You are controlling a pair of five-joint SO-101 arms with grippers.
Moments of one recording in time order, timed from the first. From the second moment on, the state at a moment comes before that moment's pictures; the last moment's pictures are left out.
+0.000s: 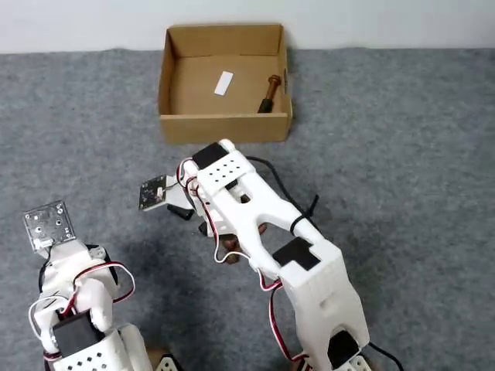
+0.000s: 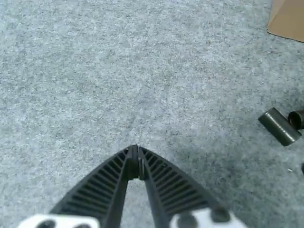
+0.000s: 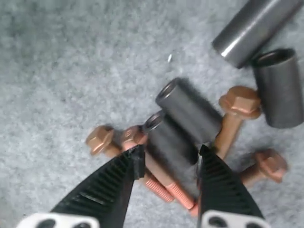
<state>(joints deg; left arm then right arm) -28.7 -90.4 79.1 71.1 5.9 -39.6 35.3 -19.3 87.8 57.4</state>
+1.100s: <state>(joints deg) -28.7 -90.4 79.1 71.1 5.9 -38.9 34.5 -30.7 98.5 45.9</state>
